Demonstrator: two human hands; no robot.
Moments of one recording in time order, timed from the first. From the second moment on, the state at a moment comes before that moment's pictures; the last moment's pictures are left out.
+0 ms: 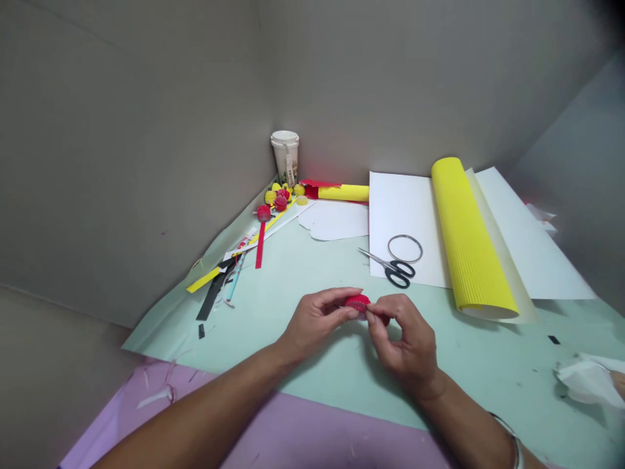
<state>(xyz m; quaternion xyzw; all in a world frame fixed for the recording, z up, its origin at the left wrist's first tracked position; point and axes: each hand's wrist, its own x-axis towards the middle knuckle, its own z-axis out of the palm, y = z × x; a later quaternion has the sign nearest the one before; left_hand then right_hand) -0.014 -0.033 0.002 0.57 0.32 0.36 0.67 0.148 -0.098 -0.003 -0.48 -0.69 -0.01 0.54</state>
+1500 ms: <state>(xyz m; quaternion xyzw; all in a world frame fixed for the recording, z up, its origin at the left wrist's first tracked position) -0.014 -0.025 0.006 0.41 0.22 0.26 0.84 0.163 -0.097 -0.003 -0.46 -0.66 0.14 0.58</state>
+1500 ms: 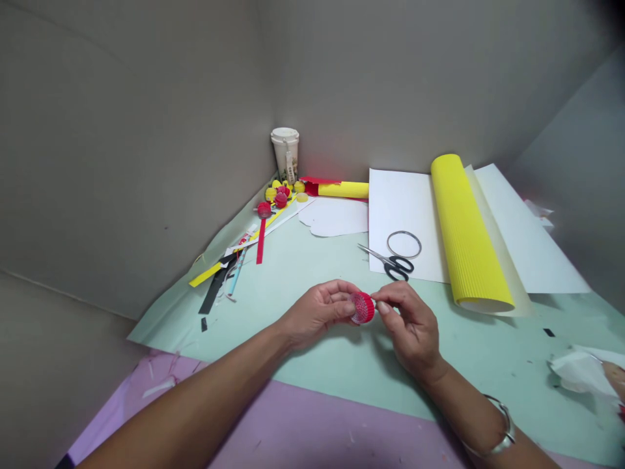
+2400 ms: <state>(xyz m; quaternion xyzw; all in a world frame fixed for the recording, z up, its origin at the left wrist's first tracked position) -0.014 -0.023 0.001 0.44 0.23 0.28 0.82 0.174 -0.089 0.000 -0.56 -0.62 0.06 0.54</state>
